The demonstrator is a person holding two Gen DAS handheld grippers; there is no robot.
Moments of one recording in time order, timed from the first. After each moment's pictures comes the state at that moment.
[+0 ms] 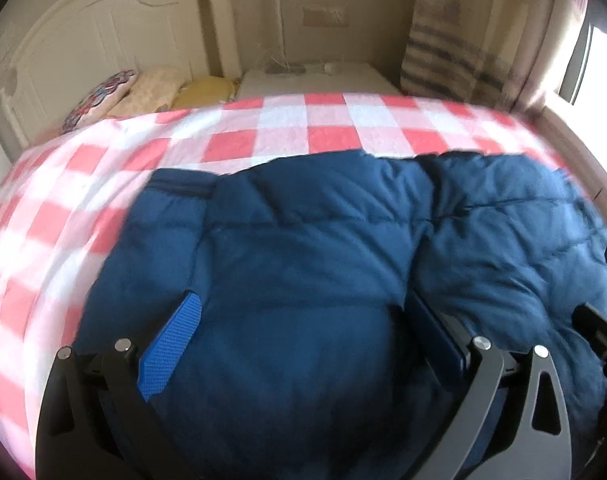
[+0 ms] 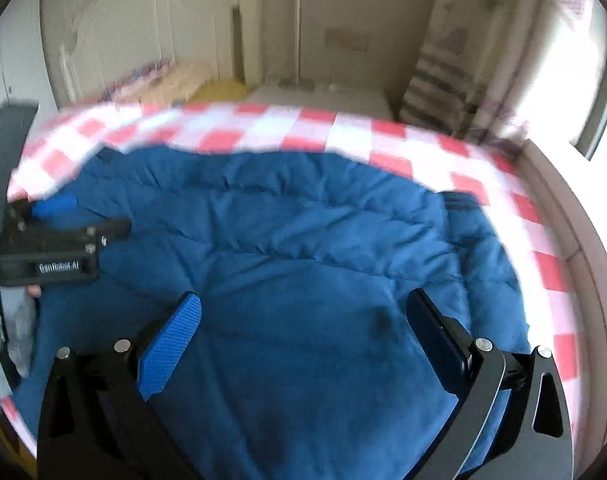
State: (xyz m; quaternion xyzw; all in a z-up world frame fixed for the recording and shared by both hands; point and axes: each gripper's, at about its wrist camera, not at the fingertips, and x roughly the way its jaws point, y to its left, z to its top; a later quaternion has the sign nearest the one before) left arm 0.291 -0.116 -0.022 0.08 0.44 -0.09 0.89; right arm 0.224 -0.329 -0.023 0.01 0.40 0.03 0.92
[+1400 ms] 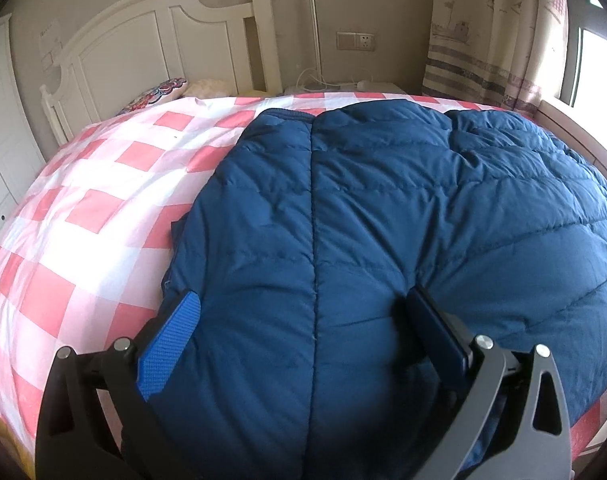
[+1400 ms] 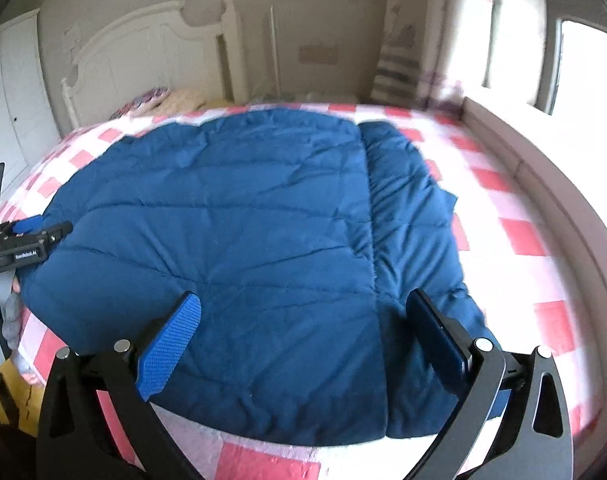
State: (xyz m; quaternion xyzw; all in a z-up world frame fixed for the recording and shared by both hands) left arm 0.177 -0.036 -0.040 0.10 0.39 -0.05 0.91; right arm 0.086 -0.371 -0.050 0.04 0.36 0.00 0.93
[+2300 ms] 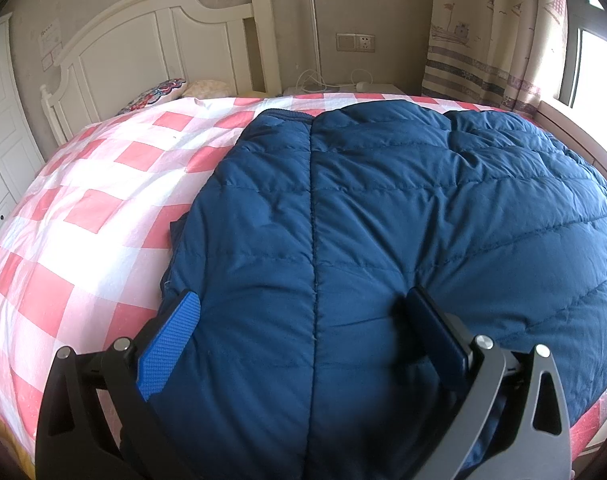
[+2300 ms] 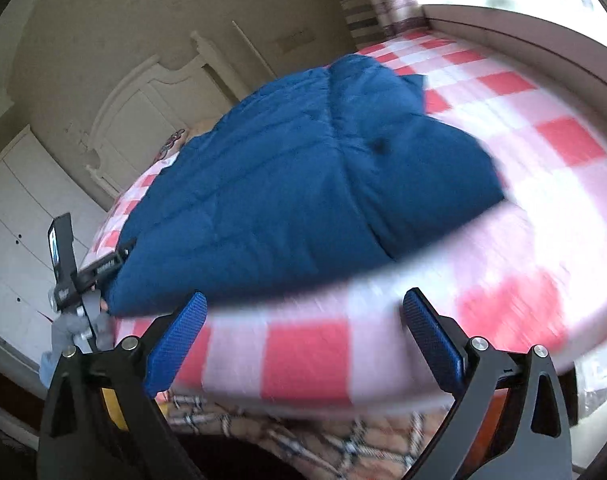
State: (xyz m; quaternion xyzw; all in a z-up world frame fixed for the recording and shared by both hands) left arm 0.177 -0.036 -0.041 0.10 0.39 -0.05 0.91; right arm 0.029 -0.413 -0.085 0.28 0.37 0.07 0.88
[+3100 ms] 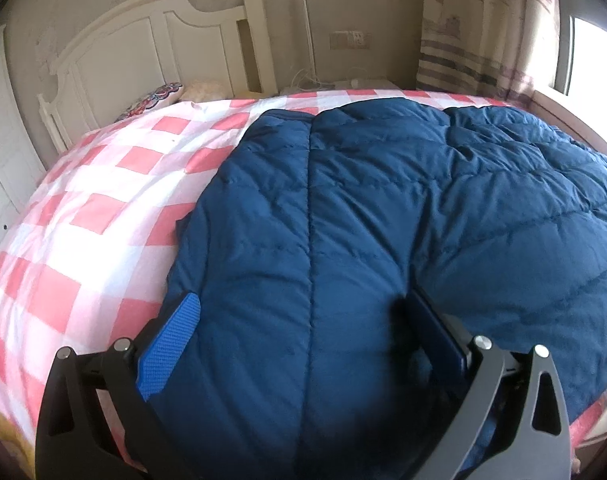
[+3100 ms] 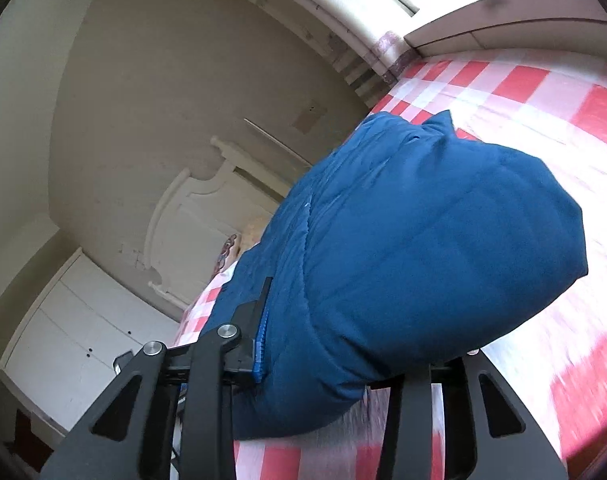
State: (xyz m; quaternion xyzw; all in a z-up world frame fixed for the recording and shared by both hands) left arm 0.160 -0.049 -0.032 0.12 0.40 -0.06 0.91; right arm 0.033 -0.439 -0.081 0.45 0.20 0.10 0.87
